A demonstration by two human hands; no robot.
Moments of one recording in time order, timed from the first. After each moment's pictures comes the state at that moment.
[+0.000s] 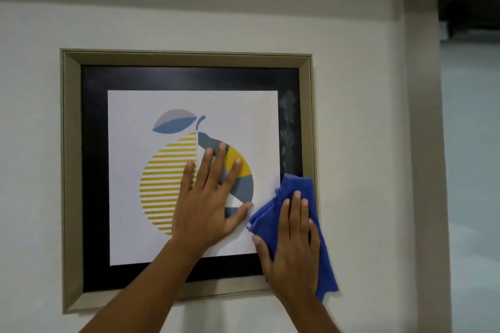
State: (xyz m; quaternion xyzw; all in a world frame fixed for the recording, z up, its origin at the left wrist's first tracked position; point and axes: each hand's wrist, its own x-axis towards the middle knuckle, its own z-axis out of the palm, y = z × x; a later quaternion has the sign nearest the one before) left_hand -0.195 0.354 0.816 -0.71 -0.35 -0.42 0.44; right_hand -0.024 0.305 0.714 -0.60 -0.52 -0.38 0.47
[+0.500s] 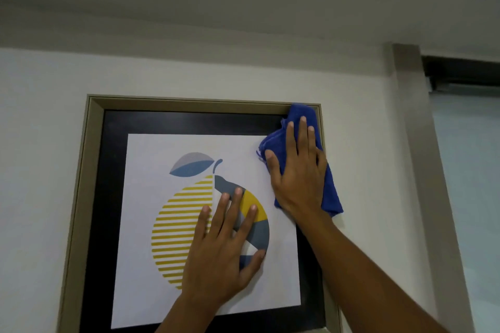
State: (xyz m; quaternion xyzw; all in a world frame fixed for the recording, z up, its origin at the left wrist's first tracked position) left_hand -0.201 0.351 0.817 -0.73 -0.33 -0.43 0.41; right_hand -0.036 0.307 0.937 -0.53 -0.50 -0.44 0.52
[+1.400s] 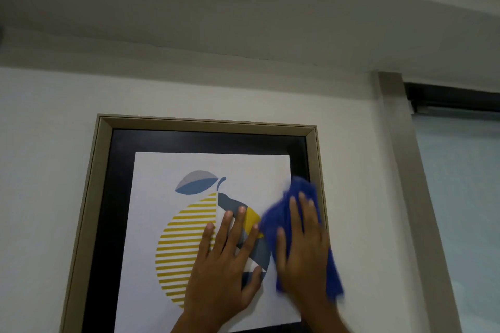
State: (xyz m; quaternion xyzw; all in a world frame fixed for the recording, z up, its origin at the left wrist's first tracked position) left_hand -0.204 0.353 0.814 -0.76 -0.30 -0.43 0.39; right_hand -0.028 0.311 0.842 -0.52 -0.38 -0.29 0.71
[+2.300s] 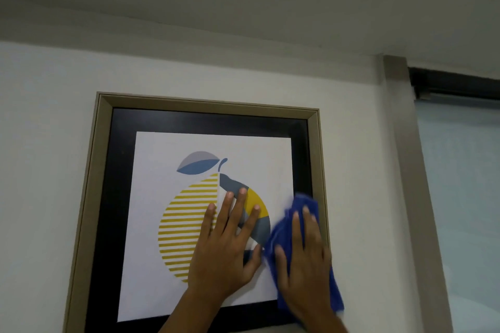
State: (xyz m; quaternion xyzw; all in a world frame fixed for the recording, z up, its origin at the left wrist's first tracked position) left_hand -0.204 0.351 0.813 -0.75 -0.31 -0.43 0.40; right_hand -0.040 0.301 0.779 -0.54 -0.53 -0.38 0.53
